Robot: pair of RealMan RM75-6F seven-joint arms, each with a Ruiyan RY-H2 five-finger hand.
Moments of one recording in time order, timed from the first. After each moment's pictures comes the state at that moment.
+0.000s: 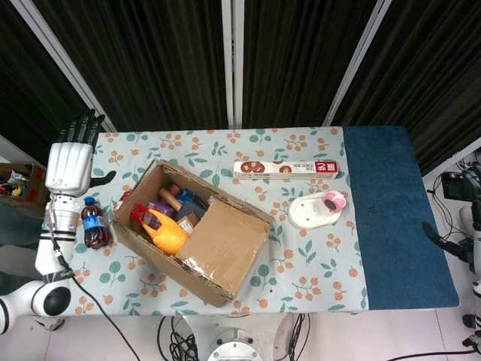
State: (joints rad) left arm -0.67 -1.12 -0.26 -1.74 0.99 1.30 0.40; right arm 0.13 -1.05 0.24 -1.61 -1.63 1.73 0.21
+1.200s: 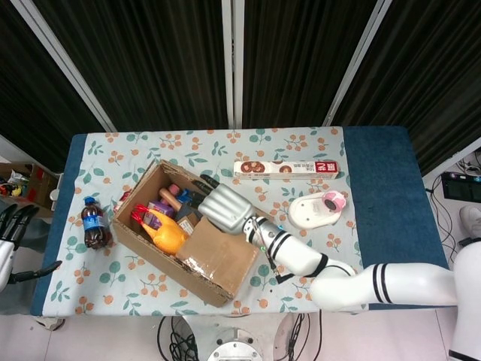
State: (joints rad) left arm -0.14 -1.04 0.03 -1.46 1.56 1.62 -0.19; right arm 1.28 -1.33 0.30 -1.83 -0.71 0.72 -0.70
